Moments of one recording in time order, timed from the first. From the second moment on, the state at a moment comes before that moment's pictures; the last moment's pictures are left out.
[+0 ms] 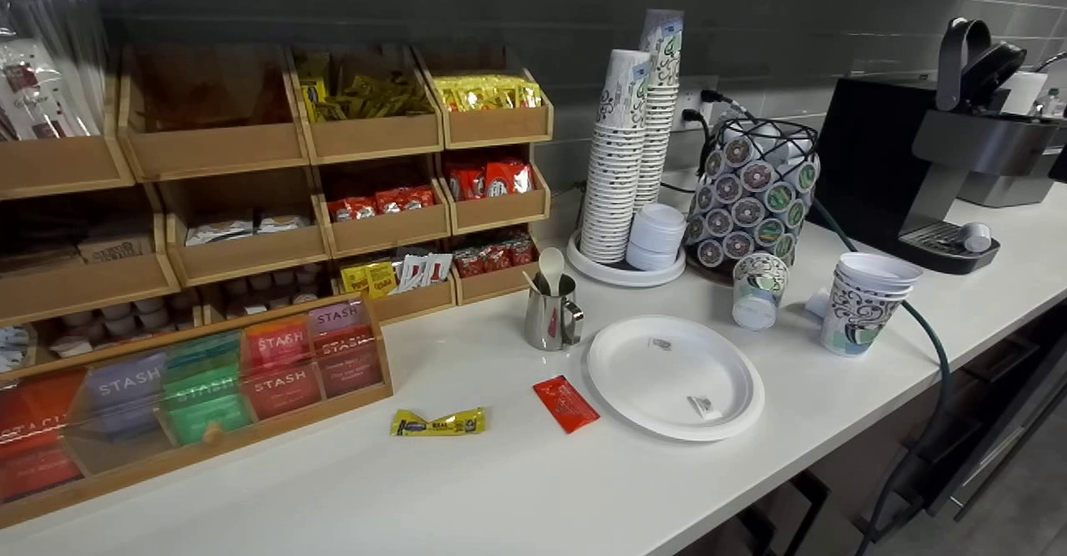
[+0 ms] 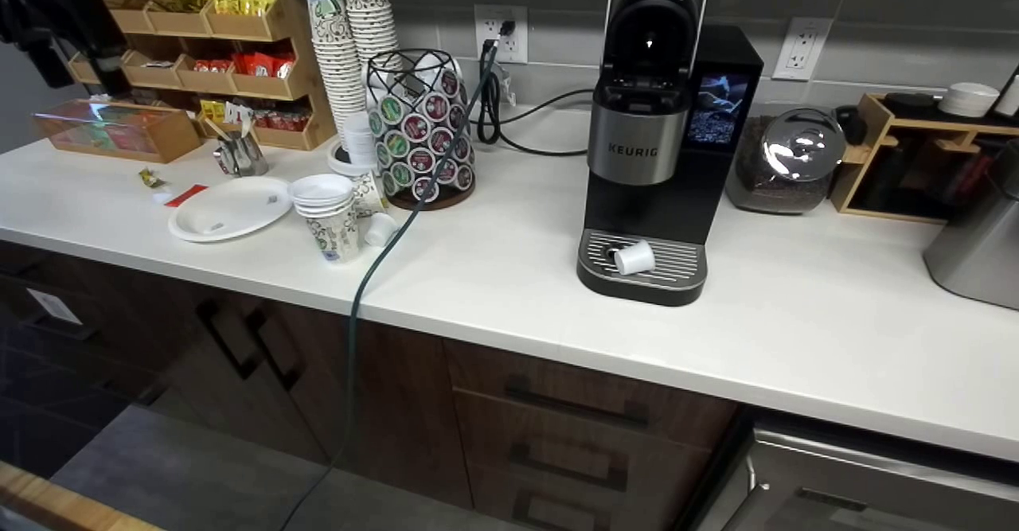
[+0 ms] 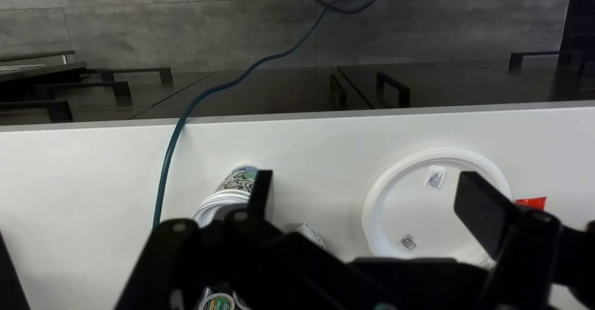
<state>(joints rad) 0.01 -0.60 0.00 -2.49 -0.02 1.90 0.02</state>
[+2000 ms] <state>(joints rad) -0.08 0.04 0.00 -2.26 -0.13 2.20 0.25</state>
